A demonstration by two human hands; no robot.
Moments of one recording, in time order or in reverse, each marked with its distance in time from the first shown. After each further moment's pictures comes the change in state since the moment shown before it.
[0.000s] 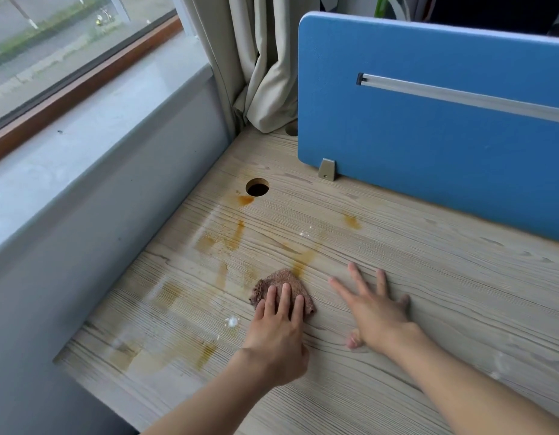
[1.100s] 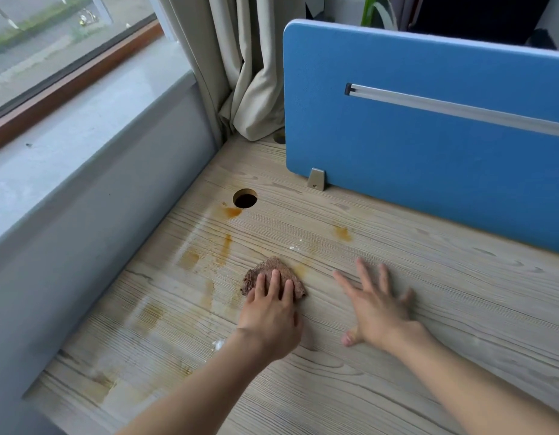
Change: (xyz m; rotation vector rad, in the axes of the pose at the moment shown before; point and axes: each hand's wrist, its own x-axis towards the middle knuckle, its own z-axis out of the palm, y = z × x) left_hand 0.051 -0.011 -0.031 -0.099 0.081 -0.084; right_hand 0.021 0.019 -0.021 0.030 0.040 0.062
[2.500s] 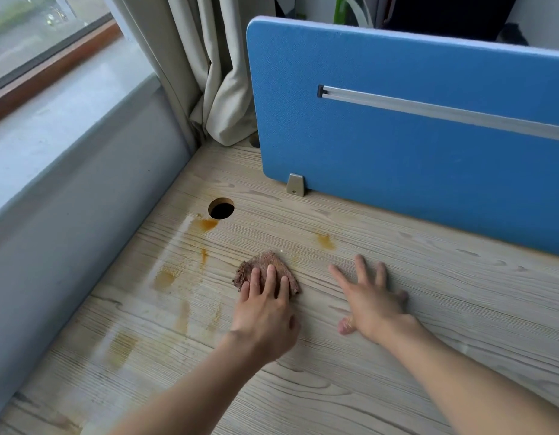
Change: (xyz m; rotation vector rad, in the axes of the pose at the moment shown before) left_hand 0.033 0.016 -0.018 0.046 0.018 0.096; right_hand 0.024 0.021 -0.014 0.119 0.039 0.109
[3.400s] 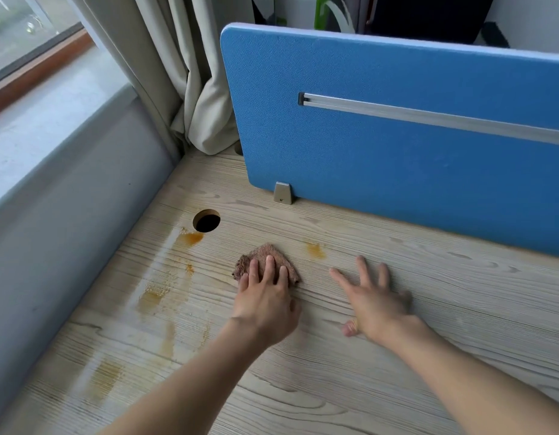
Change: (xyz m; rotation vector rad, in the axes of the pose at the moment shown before) left_hand 0.043 0.005 -0.017 -0.020 0.050 0.000; right_hand 0.010 0.019 -0.011 0.002 -0.018 0.006
